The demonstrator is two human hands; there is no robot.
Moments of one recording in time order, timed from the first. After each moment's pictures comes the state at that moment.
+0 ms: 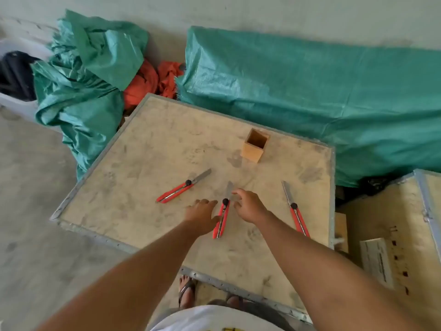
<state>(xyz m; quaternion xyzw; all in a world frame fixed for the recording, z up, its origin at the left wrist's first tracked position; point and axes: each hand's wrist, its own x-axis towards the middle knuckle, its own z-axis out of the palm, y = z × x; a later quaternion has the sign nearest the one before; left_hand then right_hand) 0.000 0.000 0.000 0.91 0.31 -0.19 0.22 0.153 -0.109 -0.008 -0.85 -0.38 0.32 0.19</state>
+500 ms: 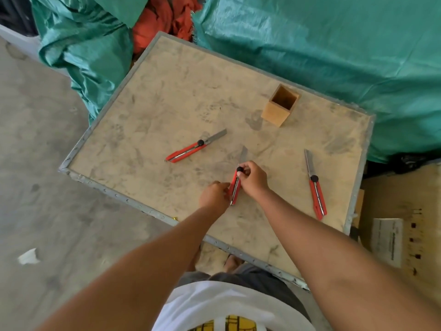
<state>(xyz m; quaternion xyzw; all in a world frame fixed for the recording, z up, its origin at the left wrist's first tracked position) -0.016 -0.045 -0.041 0.80 0.44 -0.08 0.40 0.122 -0.091 -0.052 -0.87 -0.23 0.34 0.29</state>
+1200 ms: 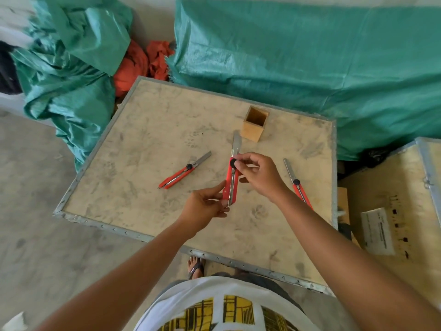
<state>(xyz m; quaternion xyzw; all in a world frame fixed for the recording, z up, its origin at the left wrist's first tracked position) -0.047 -0.029 0.072 0.60 0.34 0.03 0.73 0.131 -0.120 0.092 -0.75 -0.26 0.33 0.51</state>
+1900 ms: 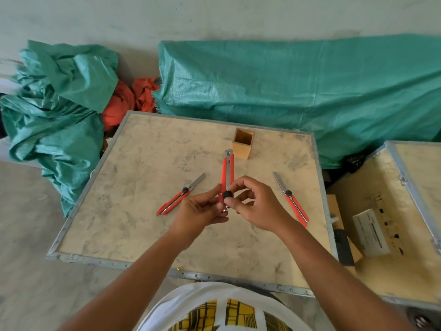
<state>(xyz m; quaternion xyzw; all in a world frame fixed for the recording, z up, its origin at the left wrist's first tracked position) -0.053 -0.009 0.129 0.56 0.24 0.07 0.79 0.080 -0.147 0.135 -0.76 -0.33 0.28 0.49</state>
